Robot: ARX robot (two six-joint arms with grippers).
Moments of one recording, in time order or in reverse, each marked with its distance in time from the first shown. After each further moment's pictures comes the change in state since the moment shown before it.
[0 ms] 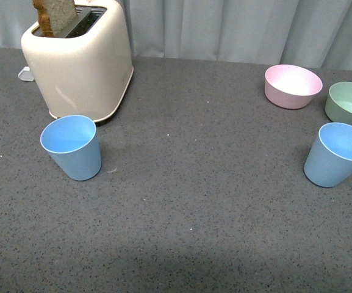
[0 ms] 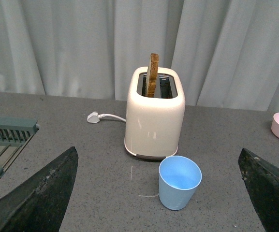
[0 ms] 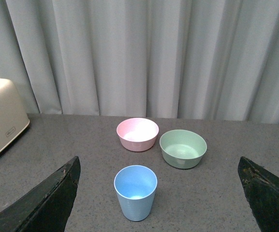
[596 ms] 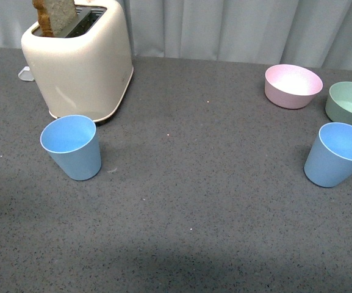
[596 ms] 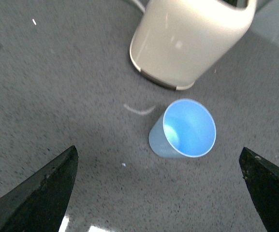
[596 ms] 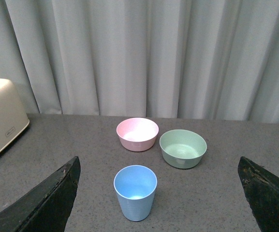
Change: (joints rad) left arm -0.069 1.104 0.374 0.156 -0.098 -0.383; right arm 0.000 0.000 0.000 0.000 0.000 0.000
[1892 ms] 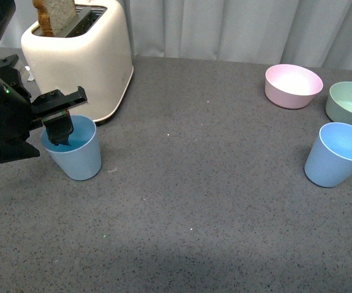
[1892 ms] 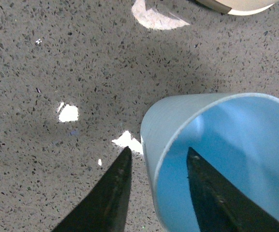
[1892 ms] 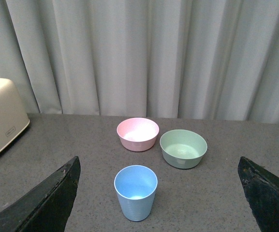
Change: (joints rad) left arm -0.069 0.830 0.606 -0.314 0.057 -0.142; right arm 0.000 0.000 0.000 0.000 0.000 0.000
